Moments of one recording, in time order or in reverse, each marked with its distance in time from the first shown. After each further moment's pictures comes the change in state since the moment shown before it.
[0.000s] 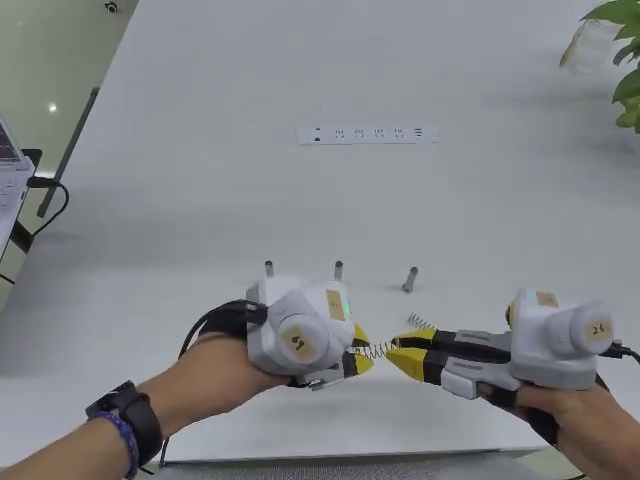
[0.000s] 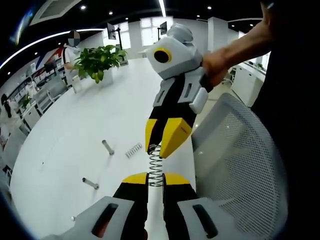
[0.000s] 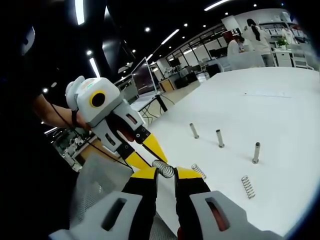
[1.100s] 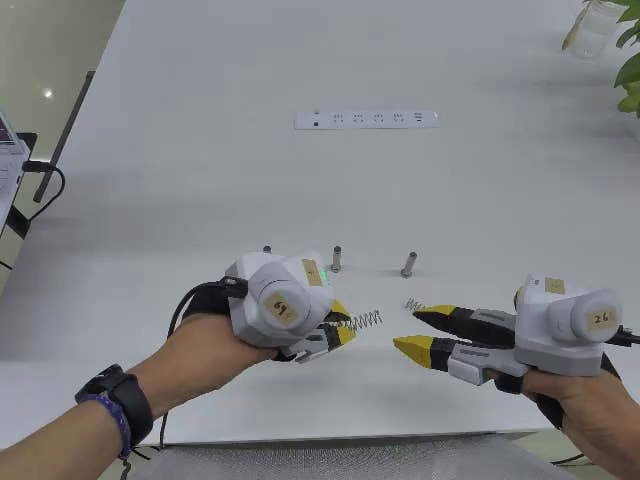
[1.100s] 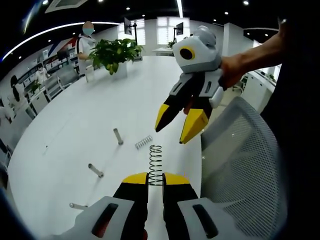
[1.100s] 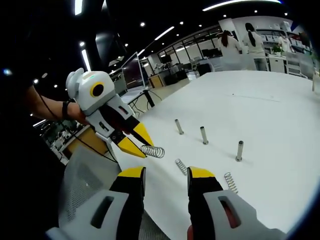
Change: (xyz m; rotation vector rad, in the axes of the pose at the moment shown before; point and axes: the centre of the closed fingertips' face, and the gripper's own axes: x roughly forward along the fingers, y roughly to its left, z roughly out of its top) left arm -0.005 0.018 -0.015 -0.113 0.006 0.060; right arm -0.008 -0.022 -0.006 -0.047 0.038 -0.114
